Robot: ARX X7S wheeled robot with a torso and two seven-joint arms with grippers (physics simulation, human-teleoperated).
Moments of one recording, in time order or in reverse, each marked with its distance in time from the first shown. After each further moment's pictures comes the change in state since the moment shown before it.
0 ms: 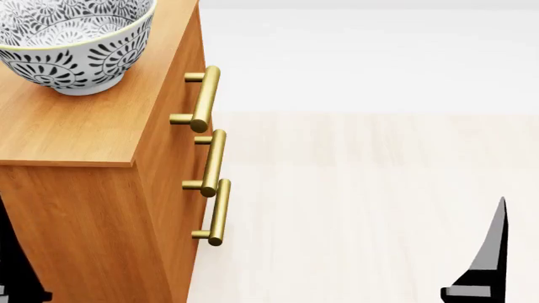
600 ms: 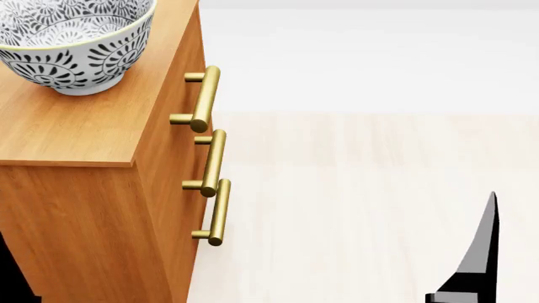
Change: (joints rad) left arm 0.017 -0.017 -0.008 0.041 0.005 0.010 -0.012; right arm 0.023 0.000 0.033 -0.107 -0.012 0.088 0.054
